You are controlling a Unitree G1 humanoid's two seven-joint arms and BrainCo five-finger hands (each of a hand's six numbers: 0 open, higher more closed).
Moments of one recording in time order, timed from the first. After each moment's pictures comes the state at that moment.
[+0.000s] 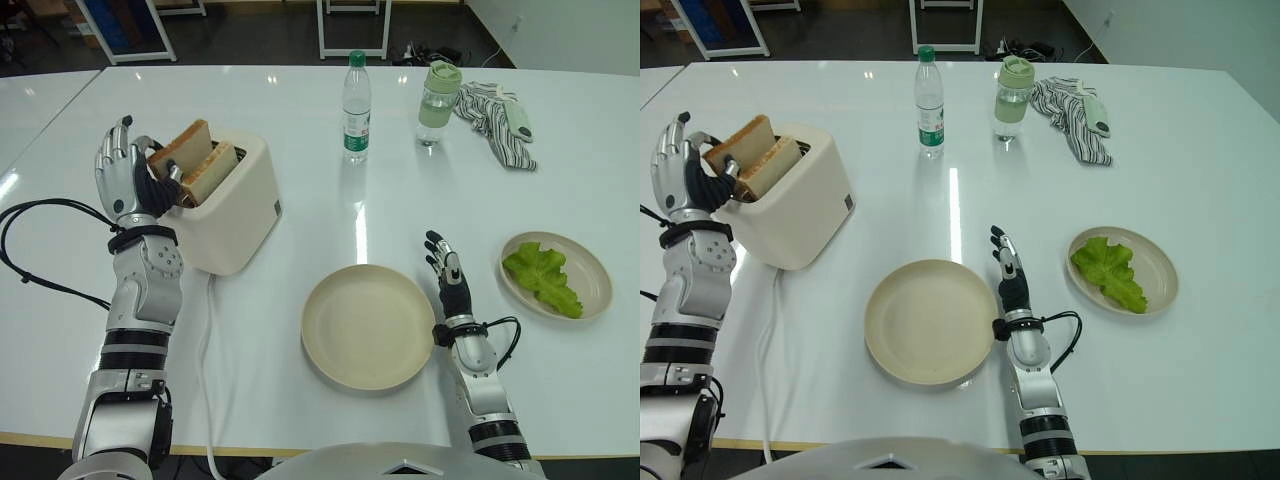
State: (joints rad) left arm -0.35 0.59 0.05 0.17 0.63 0.11 0.44; right arm 0.08 -0.02 0.09 0.14 -0.09 -0.28 -0.02
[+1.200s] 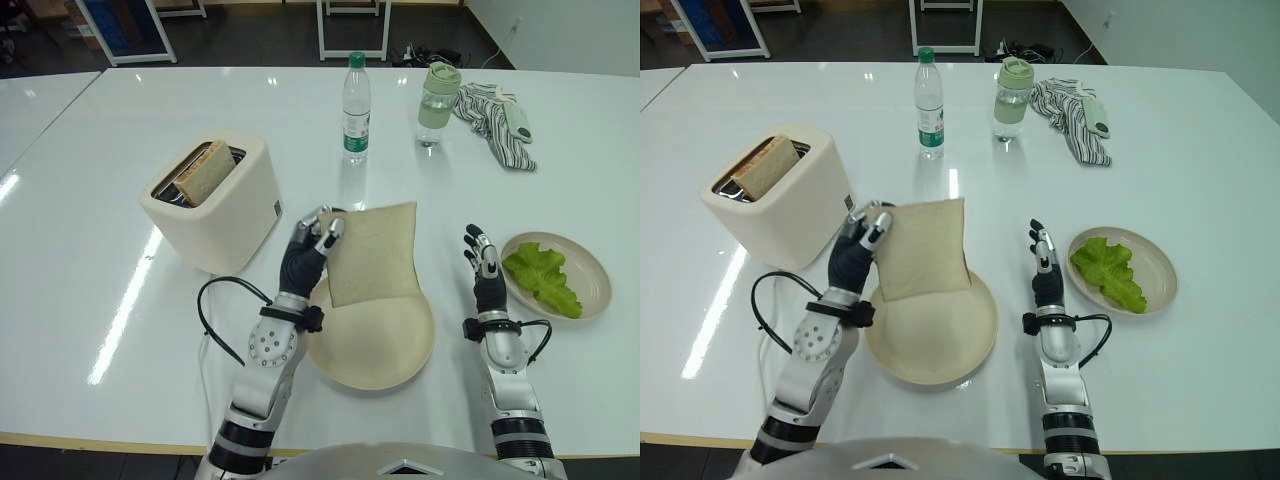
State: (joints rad) left arm 0.12 0.09 -0.31 -0.29 -0.13 -0.06 0.03; right arm 0.06 -0.10 -0.05 0.11 -0.08 -0.25 -0.03
